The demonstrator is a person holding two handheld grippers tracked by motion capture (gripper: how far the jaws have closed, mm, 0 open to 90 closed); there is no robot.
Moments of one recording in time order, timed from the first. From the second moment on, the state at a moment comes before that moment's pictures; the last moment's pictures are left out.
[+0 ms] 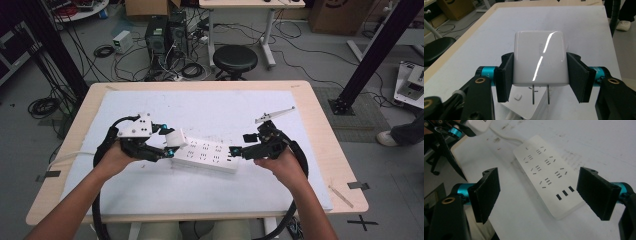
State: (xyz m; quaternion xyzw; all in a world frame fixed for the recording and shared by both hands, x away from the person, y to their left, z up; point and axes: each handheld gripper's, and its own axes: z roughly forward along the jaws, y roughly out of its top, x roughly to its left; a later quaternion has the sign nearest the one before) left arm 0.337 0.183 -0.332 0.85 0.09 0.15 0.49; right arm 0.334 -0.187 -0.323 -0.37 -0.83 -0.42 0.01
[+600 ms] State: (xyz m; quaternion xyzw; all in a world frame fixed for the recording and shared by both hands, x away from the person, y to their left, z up) left arm 0.336 0.147 -0.336 0.86 0.05 0.15 0.48; right arm 0.346 -0.159 -0.323 -0.37 -0.81 -0.45 0.09
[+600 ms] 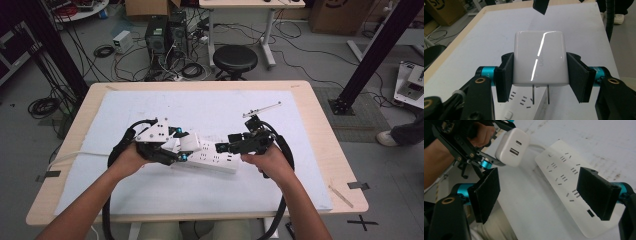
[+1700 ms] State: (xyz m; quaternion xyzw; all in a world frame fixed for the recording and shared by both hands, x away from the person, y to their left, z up) left arm 0.330 0.112 -0.337 0.86 0.01 0.16 0.48; right arm 0.366 -0.125 -0.345 -0.39 -0.76 -0.46 0.23
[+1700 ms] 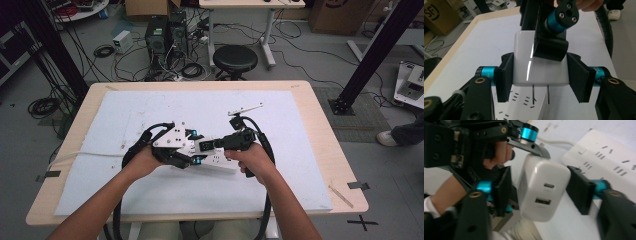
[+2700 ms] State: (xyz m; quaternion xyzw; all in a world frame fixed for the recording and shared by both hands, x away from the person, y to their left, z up) left arm 0.347 0.204 -0.363 0.81 0.24 0.15 0.51; right arm 0.355 -0.186 -0.335 -0.40 -0.83 -0.39 -0.02
